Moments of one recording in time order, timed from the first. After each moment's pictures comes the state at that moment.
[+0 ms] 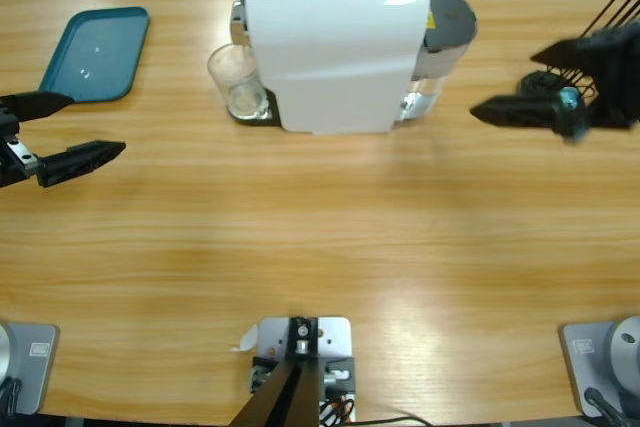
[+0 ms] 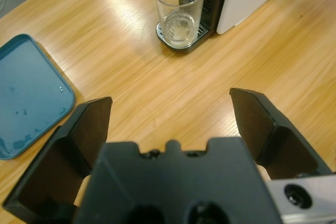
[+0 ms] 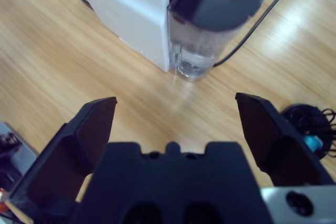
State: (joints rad) arm 0 -0.76 1.07 -0.46 -0.01 0.03 0.06; arm 1 0.65 1.16 -0.76 0.29 0.00 -0.02
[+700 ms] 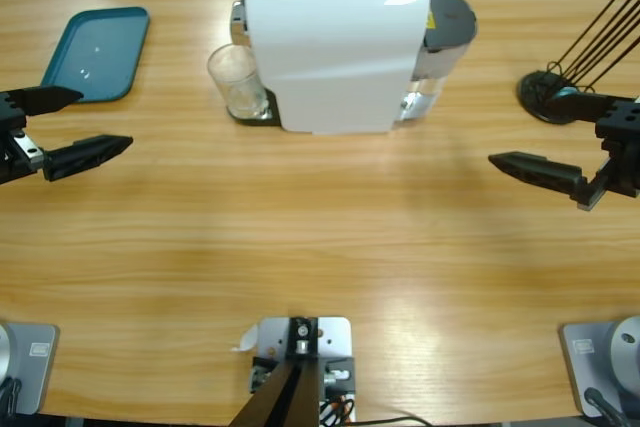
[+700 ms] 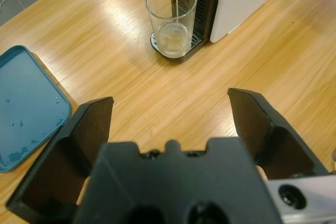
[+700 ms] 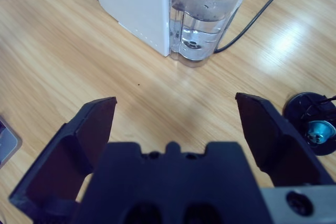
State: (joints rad) arm 0 -0.76 1.09 -0.46 -0.06 0.01 0.07; arm 1 0.65 1.03 -0.51 0.09 0.00 -0.04
